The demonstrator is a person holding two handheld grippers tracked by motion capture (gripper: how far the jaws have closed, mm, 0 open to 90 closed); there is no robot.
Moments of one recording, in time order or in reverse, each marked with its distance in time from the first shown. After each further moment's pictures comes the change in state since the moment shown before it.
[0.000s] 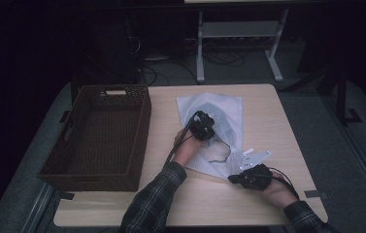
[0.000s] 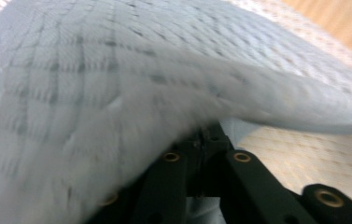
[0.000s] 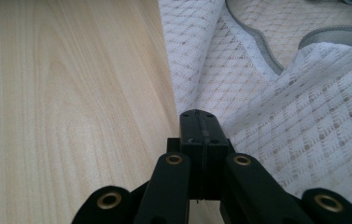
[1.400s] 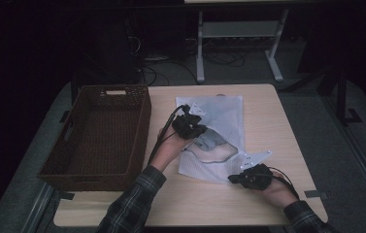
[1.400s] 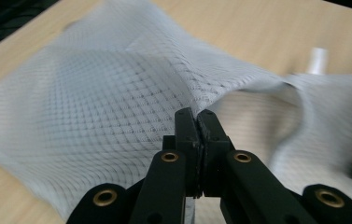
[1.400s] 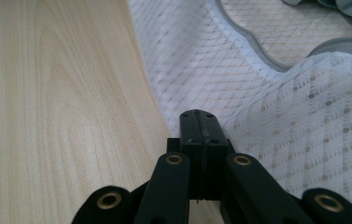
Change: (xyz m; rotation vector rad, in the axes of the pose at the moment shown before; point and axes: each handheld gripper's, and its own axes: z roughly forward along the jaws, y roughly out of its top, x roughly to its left) left arm -0.007 -0.005 -0.101 -0.131 -0.072 0.087; right arm -0.002 -0.001 0.000 -0.006 0.010 0.018
